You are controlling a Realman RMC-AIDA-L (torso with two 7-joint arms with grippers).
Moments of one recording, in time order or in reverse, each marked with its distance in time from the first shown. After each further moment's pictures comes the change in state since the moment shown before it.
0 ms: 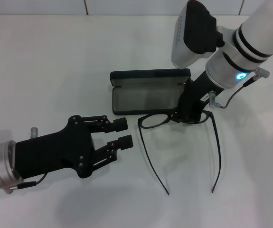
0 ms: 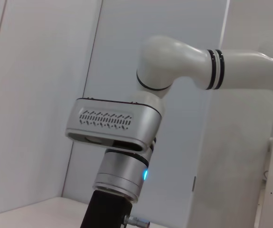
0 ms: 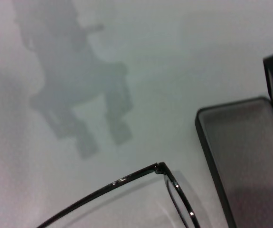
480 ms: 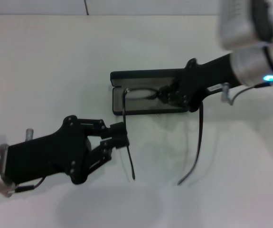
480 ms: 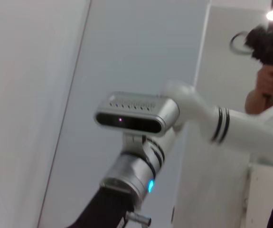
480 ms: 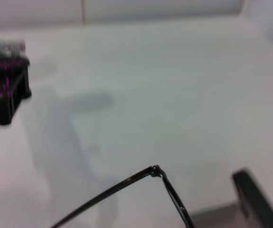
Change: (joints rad) left arm 0.013 -0.006 0.001 0.000 -0.048 0.109 0.008; right arm -0.453 -0.006 0.105 -0.622 0.138 -0.056 0.000
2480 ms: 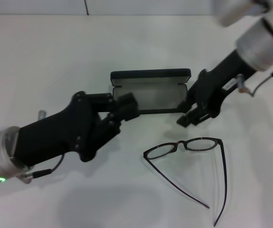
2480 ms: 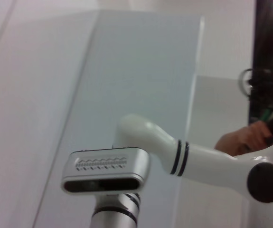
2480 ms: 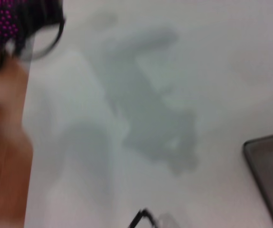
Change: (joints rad) left arm -0.144 0.015 0.045 -0.257 -0.168 0.074 0.069; right arm 0.377 -0.014 0.261 0.390 -0.248 -0.362 0.000
